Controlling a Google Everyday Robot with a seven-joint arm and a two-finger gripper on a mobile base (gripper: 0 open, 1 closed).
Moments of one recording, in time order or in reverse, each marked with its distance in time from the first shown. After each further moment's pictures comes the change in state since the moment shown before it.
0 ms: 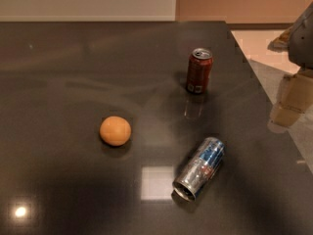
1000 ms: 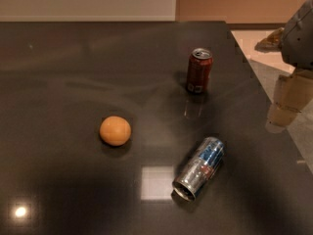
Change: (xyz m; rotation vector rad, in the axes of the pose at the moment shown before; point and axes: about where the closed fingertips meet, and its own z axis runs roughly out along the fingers) arm -0.012 0.001 0.007 -0.042 -0.061 -0.111
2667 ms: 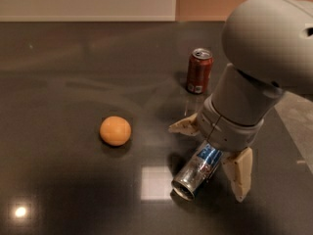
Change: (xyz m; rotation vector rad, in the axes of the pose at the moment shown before) arm -0.067 0.122 0.115 -0.290 -0.057 -0.791
